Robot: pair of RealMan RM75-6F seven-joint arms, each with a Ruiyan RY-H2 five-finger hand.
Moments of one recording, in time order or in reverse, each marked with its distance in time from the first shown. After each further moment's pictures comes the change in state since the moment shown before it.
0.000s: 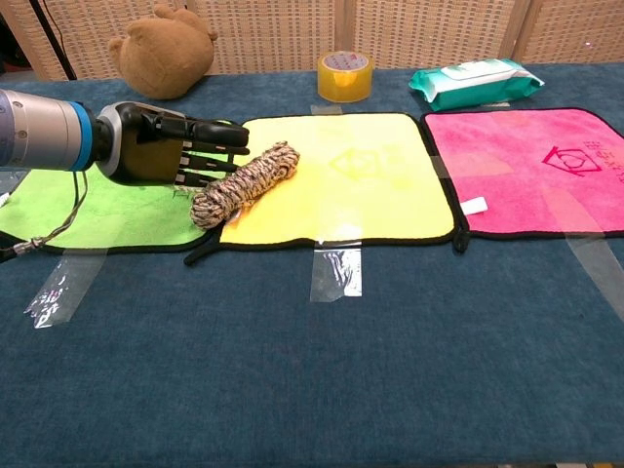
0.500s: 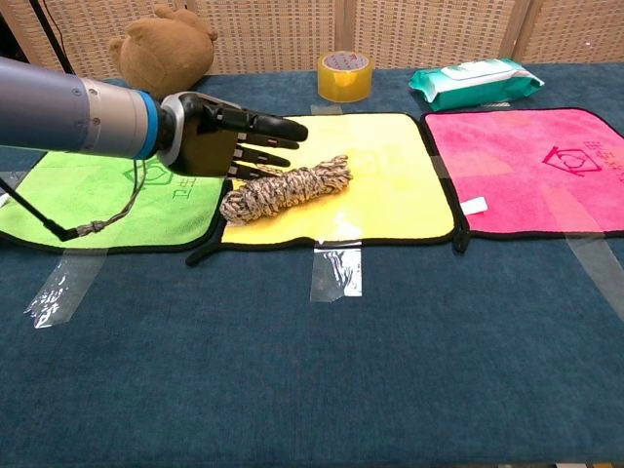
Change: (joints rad) left arm -0.157 -0.072 0.022 0.047 -0.164 0.008 0.114; right arm 0.005 -0.001 0.007 0.011 0.022 -0.015 0.009
